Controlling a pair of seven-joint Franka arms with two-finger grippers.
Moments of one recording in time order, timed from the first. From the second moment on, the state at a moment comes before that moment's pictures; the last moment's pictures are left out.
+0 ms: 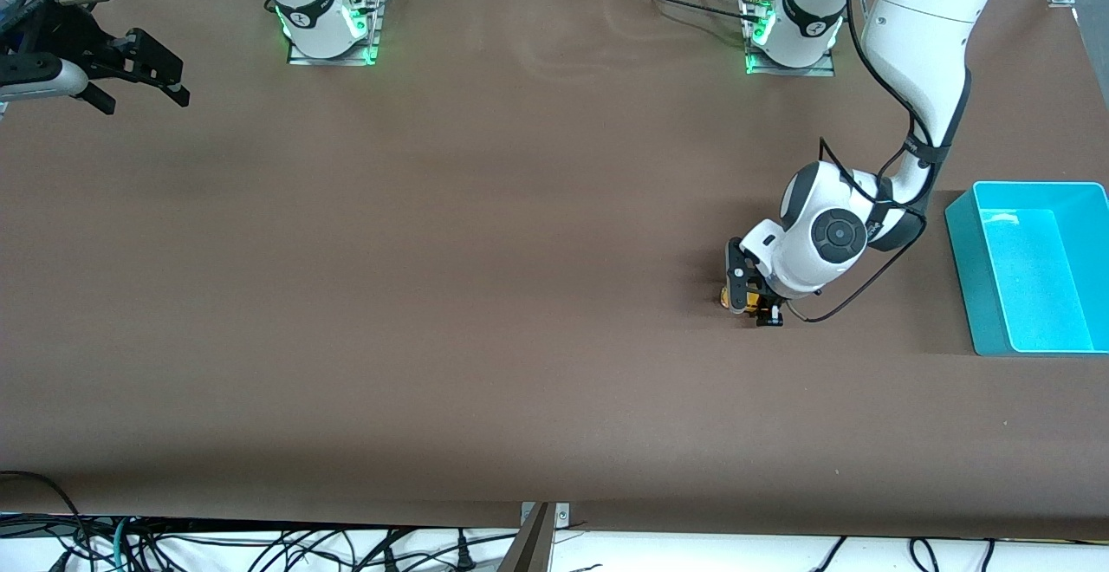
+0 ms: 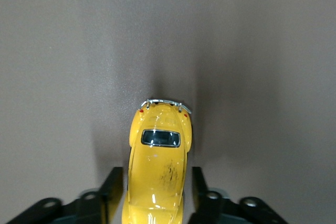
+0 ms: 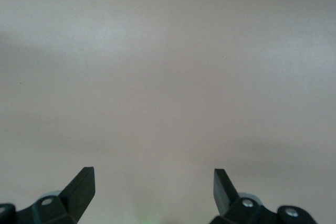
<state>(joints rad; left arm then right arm) -0.14 0.58 -0.09 -1.91 0.09 2.47 1.30 -0.09 -0.23 0.12 -1.83 0.08 1.62 -0.07</state>
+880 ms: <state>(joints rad) 0.12 0.39 -0.07 -1.83 0.09 2.15 1.25 -0.09 -0.23 0.12 -1.83 0.08 1.62 -0.07</state>
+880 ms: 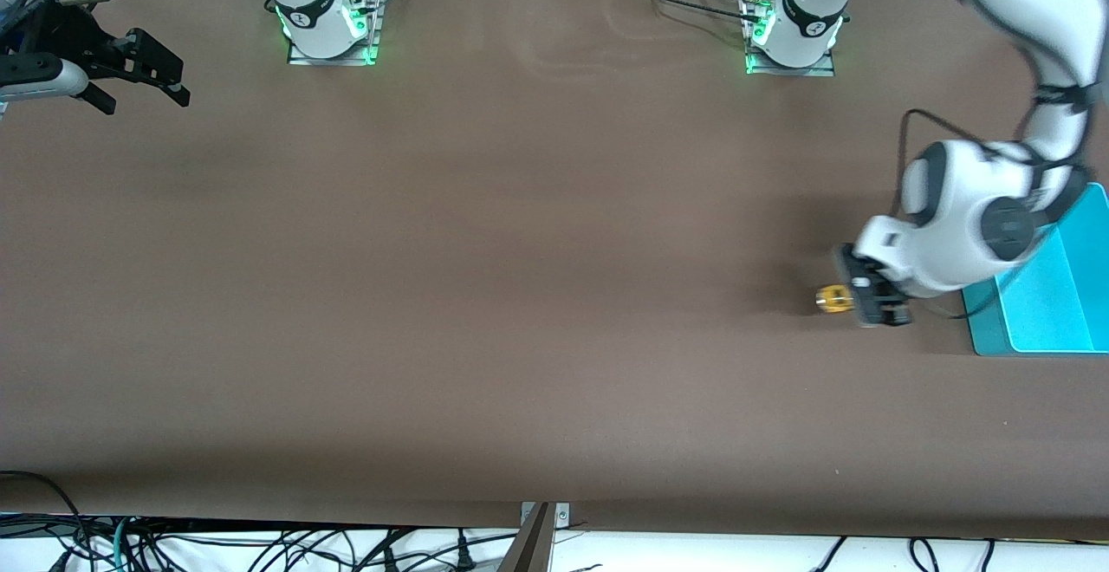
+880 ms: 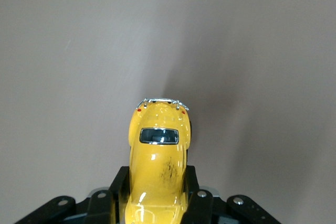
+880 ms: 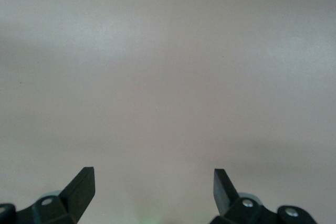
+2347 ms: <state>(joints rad) 0.70 0.70 -0.07 -1.63 0.09 2.24 1.85 -0.08 -0.23 0.12 -1.83 0.08 1.62 -0.07</state>
